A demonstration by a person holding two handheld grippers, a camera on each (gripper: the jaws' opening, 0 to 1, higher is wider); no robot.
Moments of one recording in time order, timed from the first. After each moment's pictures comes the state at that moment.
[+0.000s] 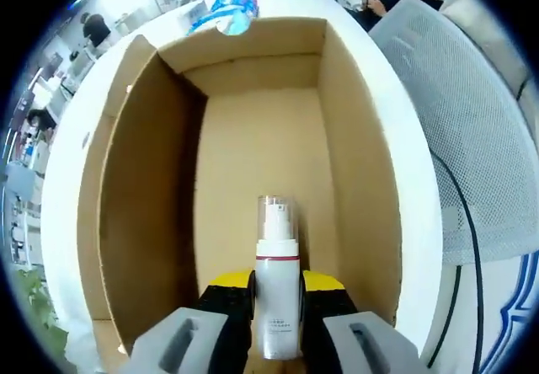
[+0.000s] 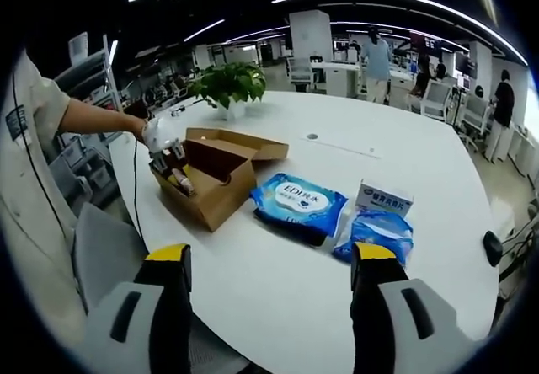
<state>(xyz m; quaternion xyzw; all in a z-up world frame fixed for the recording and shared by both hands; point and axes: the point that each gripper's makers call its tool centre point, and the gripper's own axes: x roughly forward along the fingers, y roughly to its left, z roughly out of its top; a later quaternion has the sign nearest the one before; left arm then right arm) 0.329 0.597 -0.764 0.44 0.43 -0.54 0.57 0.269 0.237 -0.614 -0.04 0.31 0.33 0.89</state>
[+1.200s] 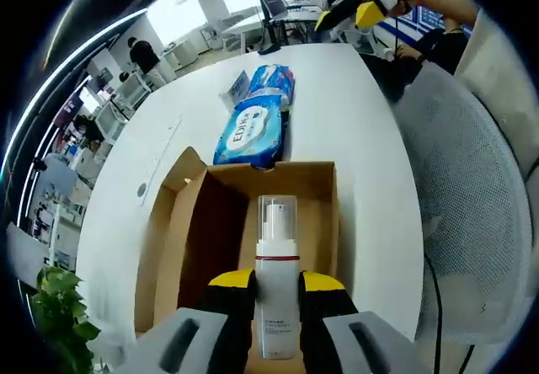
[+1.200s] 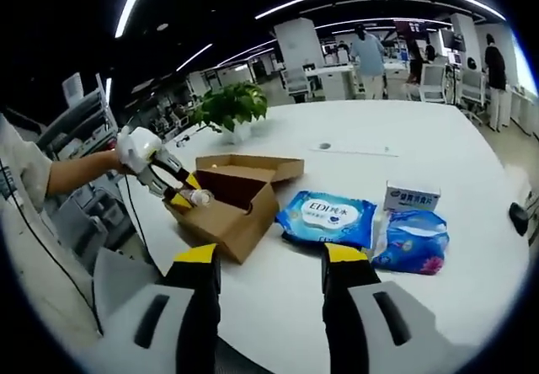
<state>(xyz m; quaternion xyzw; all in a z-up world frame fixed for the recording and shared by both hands) 0.320 0.520 -0.676 0.40 0.33 -0.51 0.69 0.280 0.284 -0.606 0.06 0.29 0.32 0.90</state>
